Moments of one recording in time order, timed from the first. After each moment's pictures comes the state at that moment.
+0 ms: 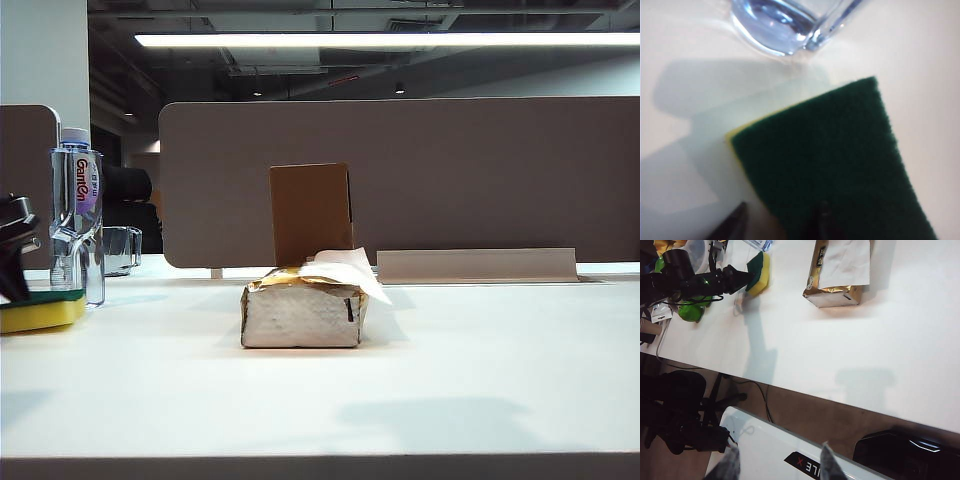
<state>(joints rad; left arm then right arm) 0.24 1.91 1.19 -0.30 0.47 0.12 0.04 0.61 1.05 -1.21 -0.73 0.33</state>
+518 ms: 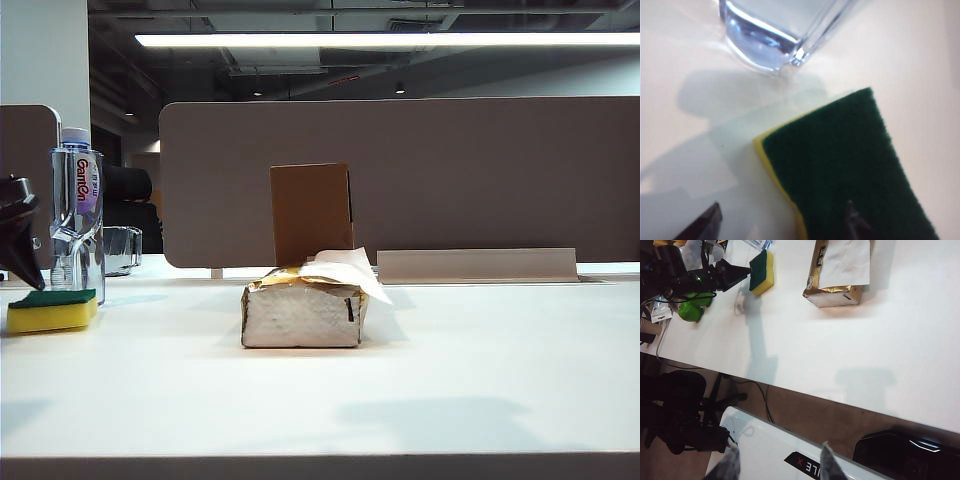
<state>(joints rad) 0.24 1.86 1.21 -0.35 0.48 0.12 0.04 0.61 1.05 -1.21 -0.73 0.33</state>
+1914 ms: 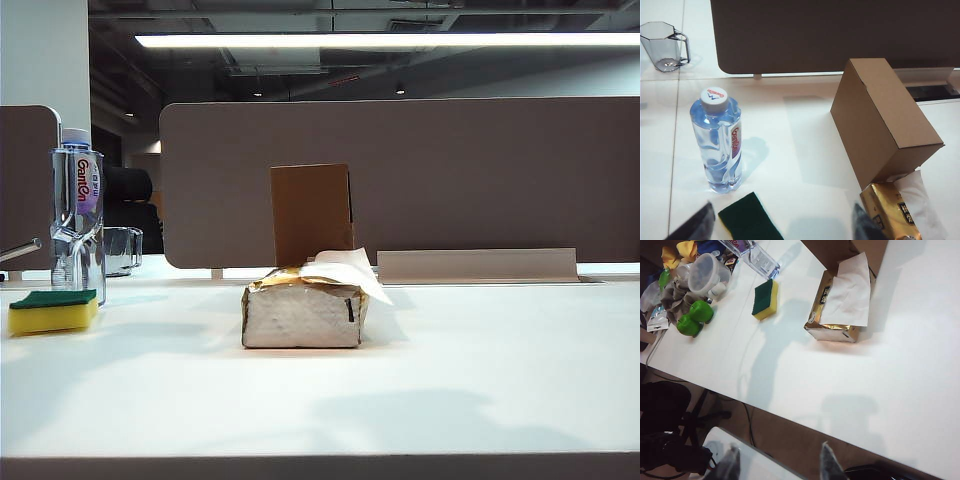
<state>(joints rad) 0.22 1.14 1.34 -0.62 0.54 0.07 0.04 0.61 1.05 -1.09 -0.70 0.29</state>
